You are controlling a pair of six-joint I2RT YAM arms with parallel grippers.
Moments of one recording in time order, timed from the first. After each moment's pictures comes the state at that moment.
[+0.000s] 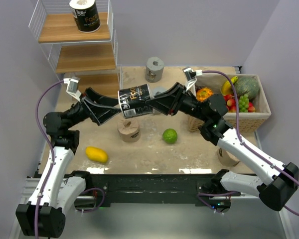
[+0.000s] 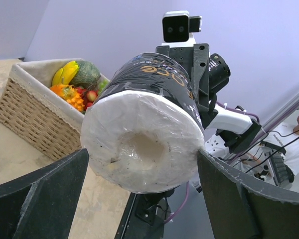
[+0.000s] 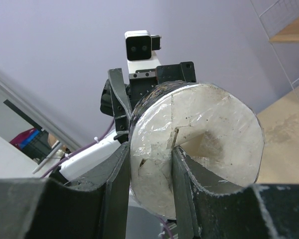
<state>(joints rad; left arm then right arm) -0.06 0.84 0.70 0.71 1.02 -1.18 0.69 1.12 0.99 0.52 -0.53 0.95</state>
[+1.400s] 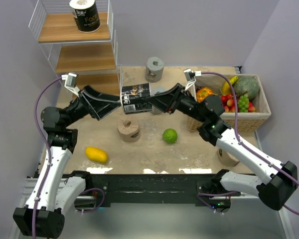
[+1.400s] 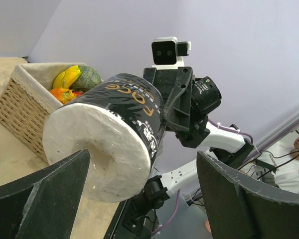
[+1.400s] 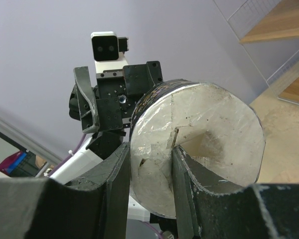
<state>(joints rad) -0.08 0.82 0.80 0.52 0.95 -1.17 0.69 1.12 0.96 0.49 -0.43 0.95</state>
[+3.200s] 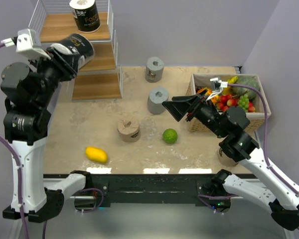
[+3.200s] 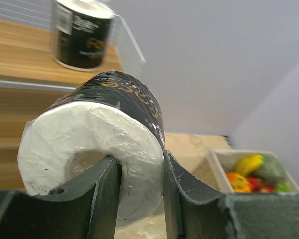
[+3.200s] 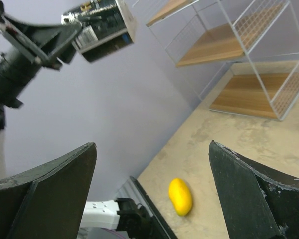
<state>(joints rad) -0.11 1.03 1.70 -0.58 0.14 -0.40 0.73 0.83 0.98 0.08 -0.12 0.75</state>
